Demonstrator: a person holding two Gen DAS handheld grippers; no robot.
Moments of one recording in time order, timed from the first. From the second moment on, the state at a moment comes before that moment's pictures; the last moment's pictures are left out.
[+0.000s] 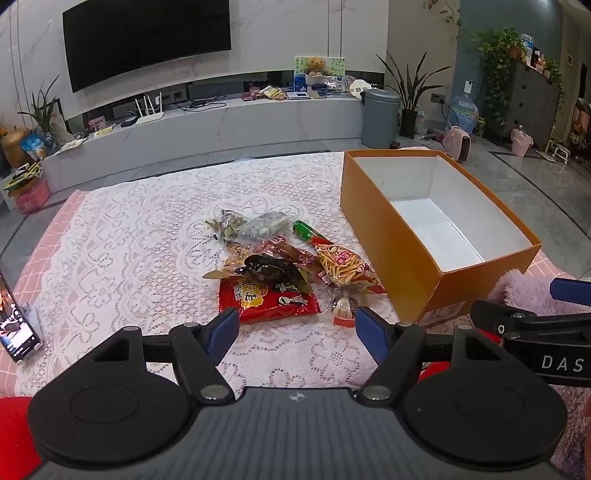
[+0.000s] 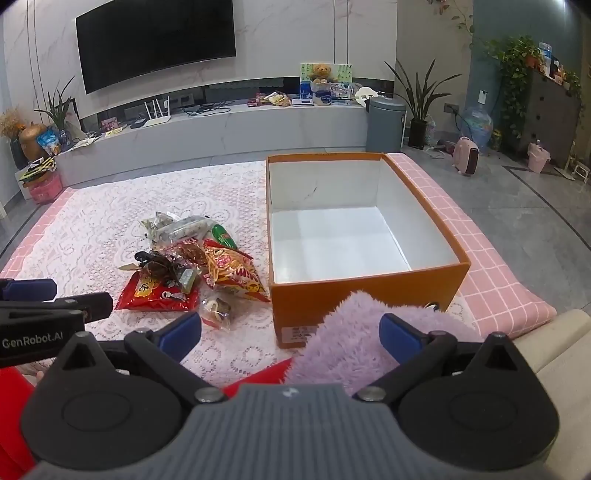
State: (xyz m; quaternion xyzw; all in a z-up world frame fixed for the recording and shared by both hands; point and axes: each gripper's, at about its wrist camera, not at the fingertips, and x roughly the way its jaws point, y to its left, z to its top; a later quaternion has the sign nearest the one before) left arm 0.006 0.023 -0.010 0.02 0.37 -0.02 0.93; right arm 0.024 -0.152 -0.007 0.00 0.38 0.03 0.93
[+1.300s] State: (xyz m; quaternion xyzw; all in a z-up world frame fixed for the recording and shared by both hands) left arm 0.007 0.026 -0.006 0.02 0.37 -0.02 0.93; right arm 0.024 -0.149 -0.005 0.00 0.38 0.02 0.93
